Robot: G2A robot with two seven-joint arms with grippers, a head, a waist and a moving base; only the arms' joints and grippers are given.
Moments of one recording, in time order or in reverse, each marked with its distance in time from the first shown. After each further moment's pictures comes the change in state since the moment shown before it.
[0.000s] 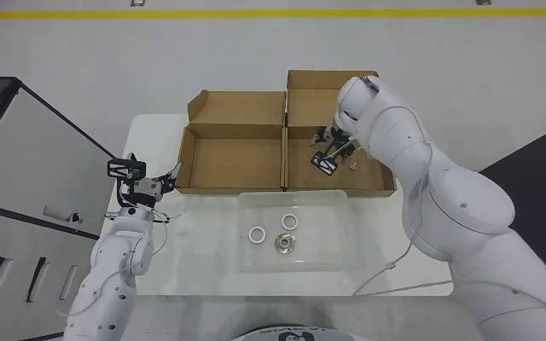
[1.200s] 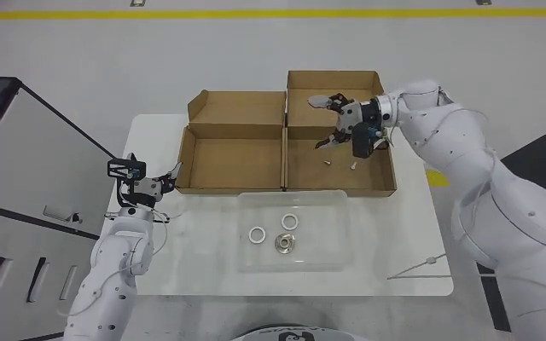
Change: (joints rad) left arm 0.000 0.000 0.000 0.000 0.000 0.000 0.000; right arm -0.064 0.315 0.113 -0.255 0.821 0.432 -0.432
